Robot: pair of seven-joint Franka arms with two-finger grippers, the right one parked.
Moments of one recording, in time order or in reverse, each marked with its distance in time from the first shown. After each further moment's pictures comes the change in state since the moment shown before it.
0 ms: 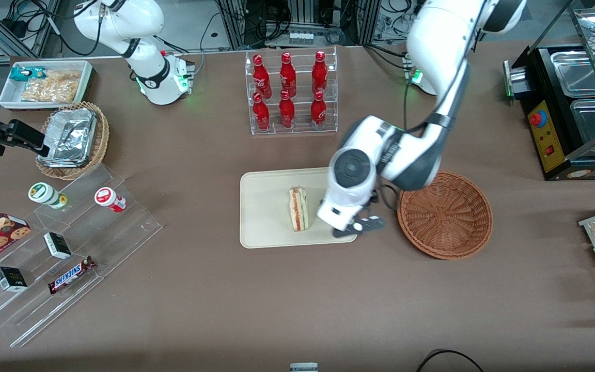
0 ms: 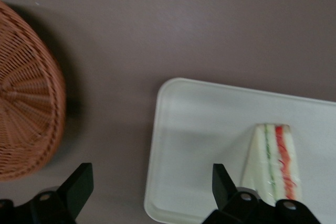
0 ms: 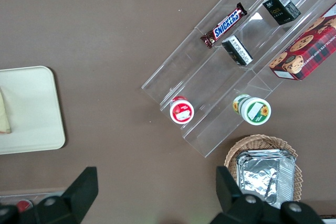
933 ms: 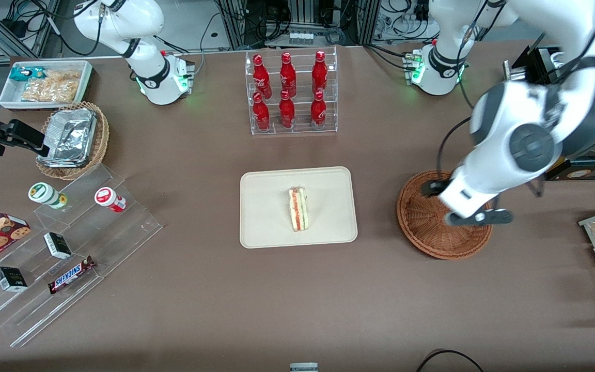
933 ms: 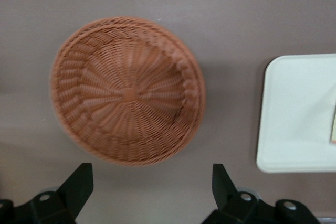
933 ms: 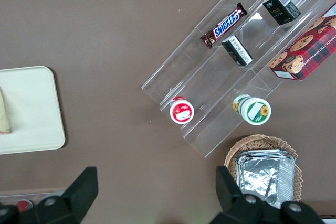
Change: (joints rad) arm 0.394 -0.431 -0.083 -0.335 0.003 -0.108 0.498
